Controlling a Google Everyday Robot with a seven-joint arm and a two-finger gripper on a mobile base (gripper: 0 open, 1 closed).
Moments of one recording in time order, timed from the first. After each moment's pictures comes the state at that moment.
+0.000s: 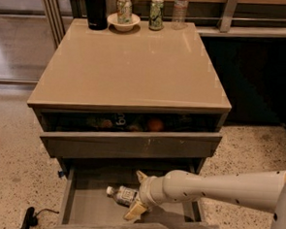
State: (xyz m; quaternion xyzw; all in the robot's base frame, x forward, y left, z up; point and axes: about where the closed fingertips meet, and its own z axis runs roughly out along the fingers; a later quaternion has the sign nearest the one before) arm 0.478 0.022 0.440 -0.60 0.72 0.19 0.30
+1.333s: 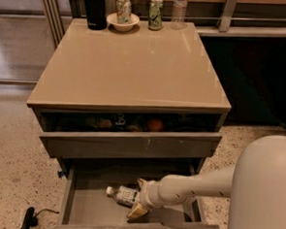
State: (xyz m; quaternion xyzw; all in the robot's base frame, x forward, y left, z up) arm 0.487 0.008 0.378 -0.60 0.73 0.15 0.27
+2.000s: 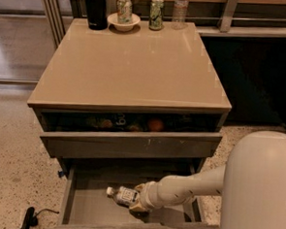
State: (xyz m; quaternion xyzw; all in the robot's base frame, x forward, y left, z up) arm 0.488 0.005 0.370 -0.61 0.74 0.14 0.26
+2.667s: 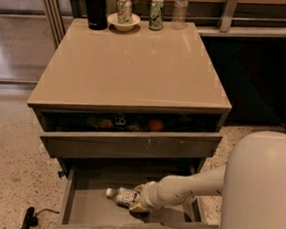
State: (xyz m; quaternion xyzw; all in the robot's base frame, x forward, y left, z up) arm 0.488 0.005 0.370 -0.61 0.74 0.14 0.26
